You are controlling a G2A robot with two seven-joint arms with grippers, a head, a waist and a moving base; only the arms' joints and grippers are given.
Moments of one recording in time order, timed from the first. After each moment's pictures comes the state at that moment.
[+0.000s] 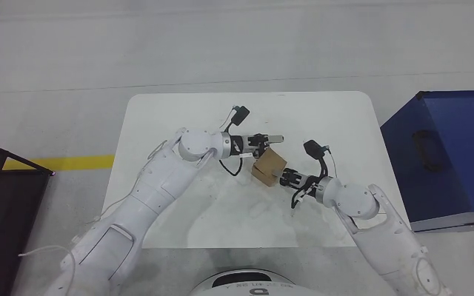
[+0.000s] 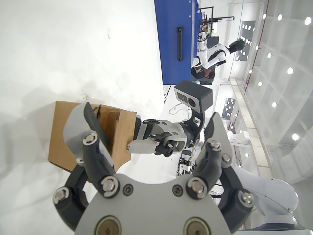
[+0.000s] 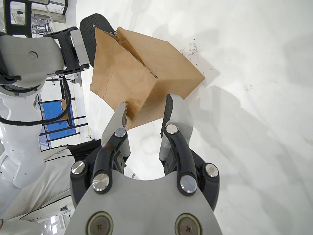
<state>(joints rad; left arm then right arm) 0.84 -1.37 -0.79 -1.11 -0.16 -0.05 -0.87 -1.59 -1.03 1.29 -1.85 -0.22 0.24 0.71</state>
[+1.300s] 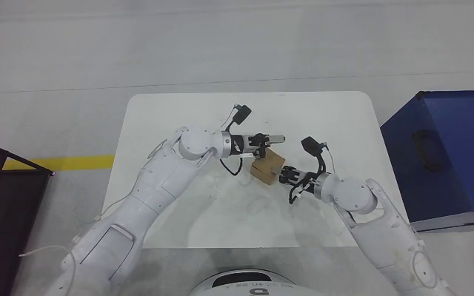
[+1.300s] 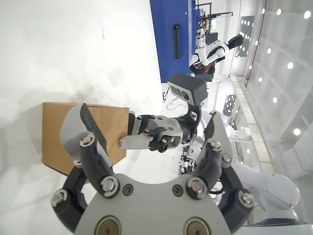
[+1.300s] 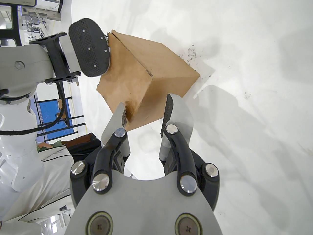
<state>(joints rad) 0.84 -1.38 -0.80 -1.10 -0.15 -0.08 -0.89 -1.54 -1.03 1.26 -1.82 -0.23 0.27 0.74</state>
